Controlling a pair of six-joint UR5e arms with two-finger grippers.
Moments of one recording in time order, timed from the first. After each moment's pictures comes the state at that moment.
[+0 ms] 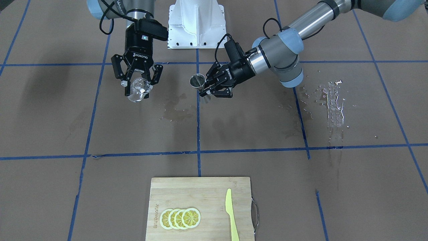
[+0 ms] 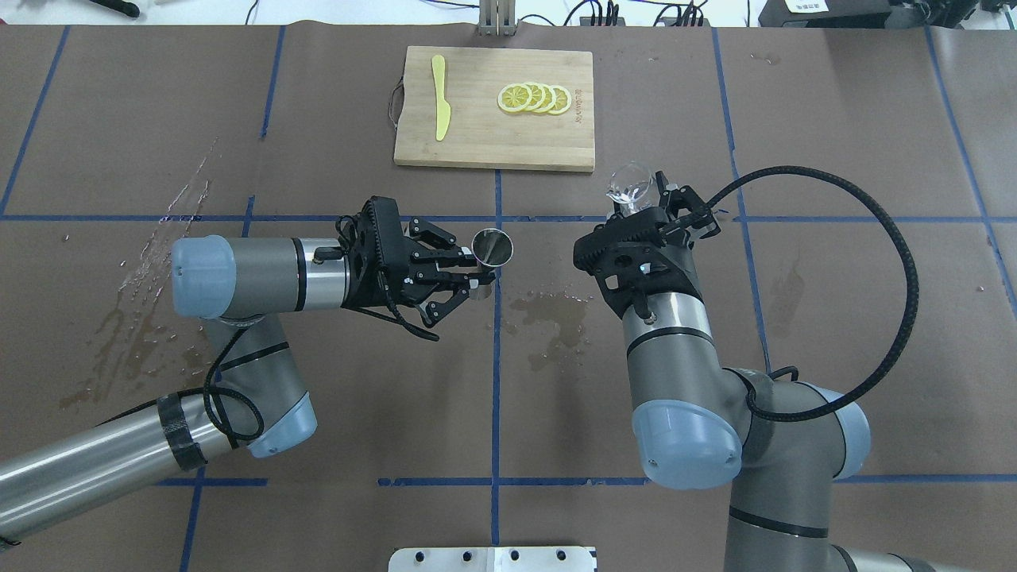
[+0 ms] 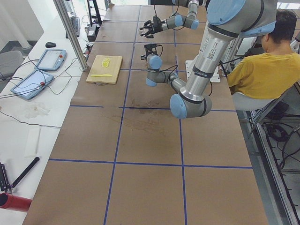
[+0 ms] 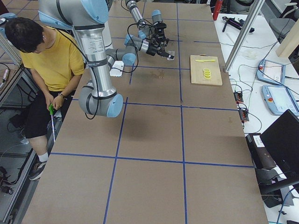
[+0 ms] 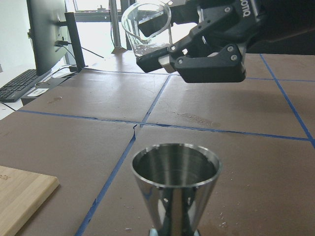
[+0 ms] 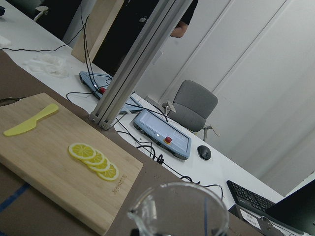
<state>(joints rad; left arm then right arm) -0.53 -2.13 -1.40 -3.06 -1.84 -0.22 0.27 -1.21 1.97 -1.33 0.54 0.71</state>
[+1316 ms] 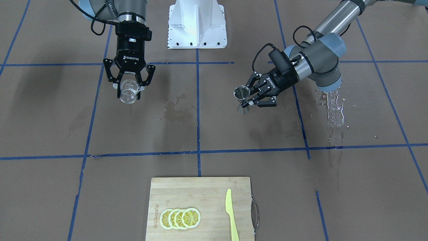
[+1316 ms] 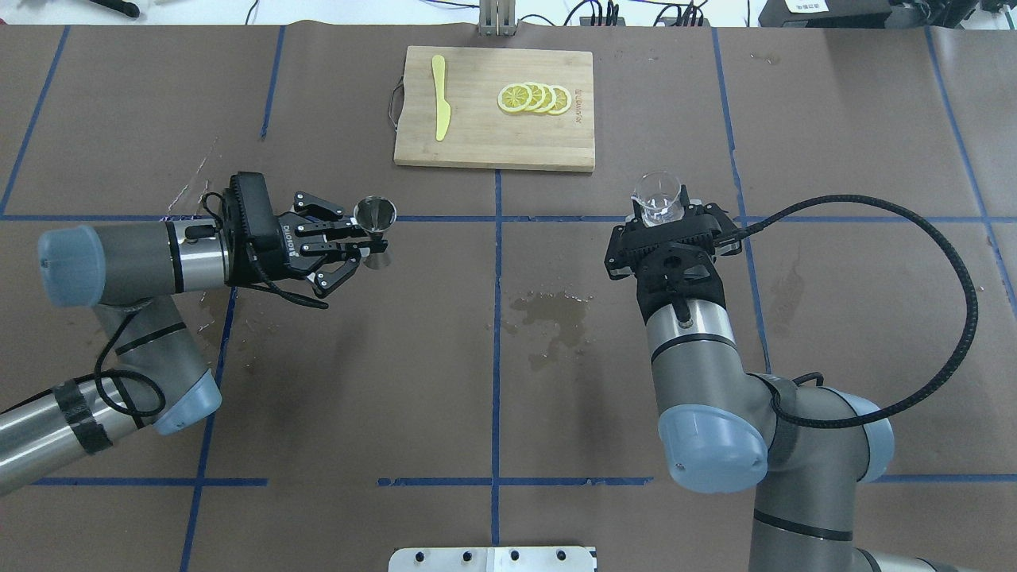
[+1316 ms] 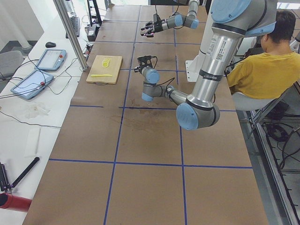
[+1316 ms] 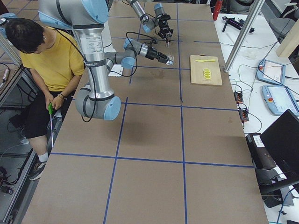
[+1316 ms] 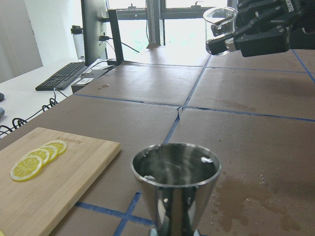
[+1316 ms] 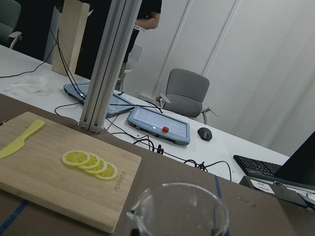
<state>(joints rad) -0.65 -1.92 -1.42 -3.24 -1.84 -0.28 0.27 -1.27 1.99 -1.31 0.56 0.94</state>
